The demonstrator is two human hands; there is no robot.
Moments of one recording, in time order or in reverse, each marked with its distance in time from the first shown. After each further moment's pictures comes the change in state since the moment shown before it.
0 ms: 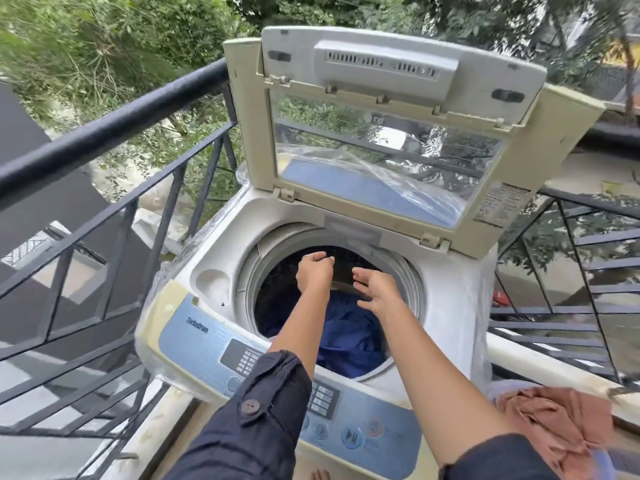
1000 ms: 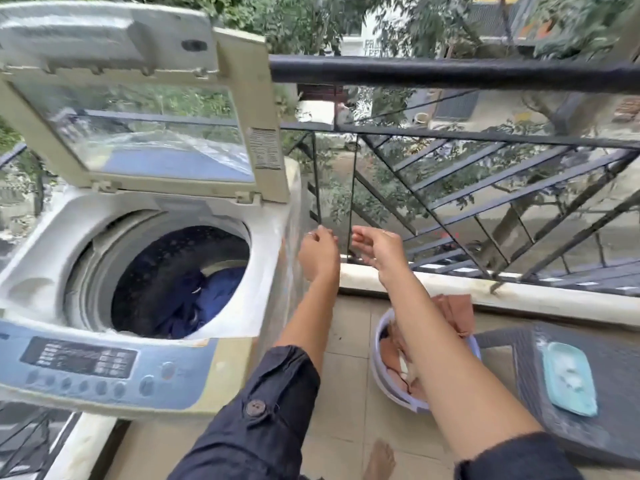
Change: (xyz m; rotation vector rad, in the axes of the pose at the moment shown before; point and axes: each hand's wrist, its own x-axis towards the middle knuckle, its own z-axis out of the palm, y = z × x) left_hand -0.223 -0.060 0.275 0.001 -0.113 0.192; right_hand -0.070 -0.003 -0.340 0.235 0.189 -0.286
